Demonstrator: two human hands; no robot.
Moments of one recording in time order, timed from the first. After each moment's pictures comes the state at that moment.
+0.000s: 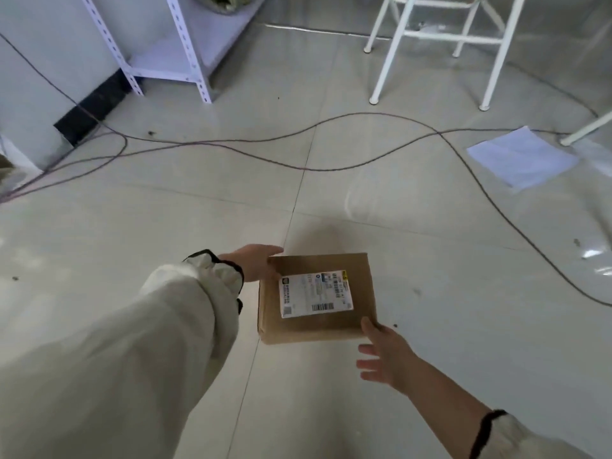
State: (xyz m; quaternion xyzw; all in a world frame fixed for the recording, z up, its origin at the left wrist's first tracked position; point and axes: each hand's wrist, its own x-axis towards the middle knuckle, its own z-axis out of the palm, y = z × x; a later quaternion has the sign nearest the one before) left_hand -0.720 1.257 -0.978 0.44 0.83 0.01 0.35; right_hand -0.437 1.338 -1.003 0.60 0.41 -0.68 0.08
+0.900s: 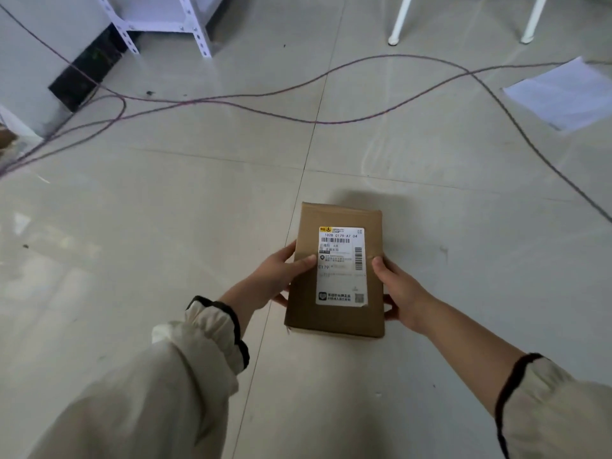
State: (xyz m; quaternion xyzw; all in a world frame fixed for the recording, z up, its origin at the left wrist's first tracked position) left_hand -0.631 1.217 -1.007 0.12 0.76 0.34 0.53; right_hand -0.459 1.356 -1.032 0.49 0.50 -0.72 0.06
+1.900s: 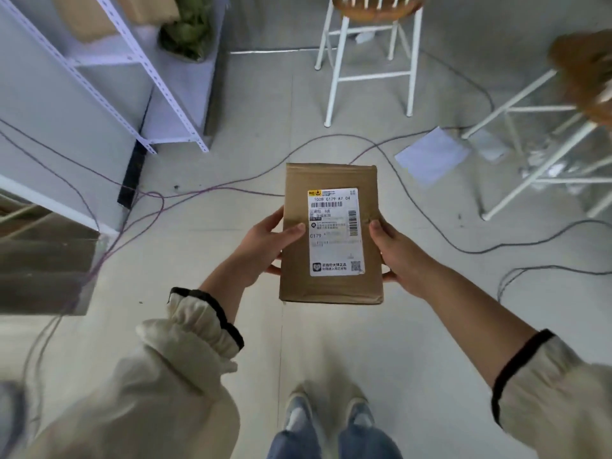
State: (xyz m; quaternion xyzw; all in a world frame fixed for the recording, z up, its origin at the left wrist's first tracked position) left_hand -0.606 1.247 -0.463 0.19 0.76 0.38 0.50; right_hand -0.418 1.371 -0.488 0.49 0.55 -0.68 0.00
